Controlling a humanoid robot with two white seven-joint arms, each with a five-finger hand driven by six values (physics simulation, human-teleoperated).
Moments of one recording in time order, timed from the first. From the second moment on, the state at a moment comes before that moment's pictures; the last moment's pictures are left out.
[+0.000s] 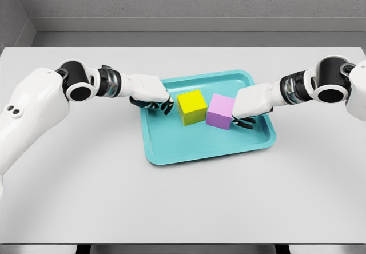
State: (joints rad) left arm -0.93 0.40 -0.91 -1.10 -0.62 -0.61 -0.61; right arm -1.13 -0.72 1.30 -1.36 0.45 -0.61 0.61
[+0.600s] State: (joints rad) left arm -0.93 0.37 -0.90 -1.07 -0.62 -0.61 -0.61; right arm -1.26 -0.83 1.39 -1.53 0.45 -0.61 0.61
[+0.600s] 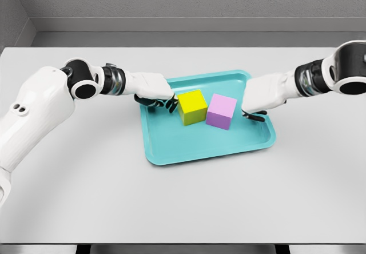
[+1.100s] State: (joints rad) left arm -0.94 0.36 -0.91 -1.06 -0.62 -0.61 -0.61; right arm -1.27 -0.83 1.41 -1.61 0.27 -0.61 0.61
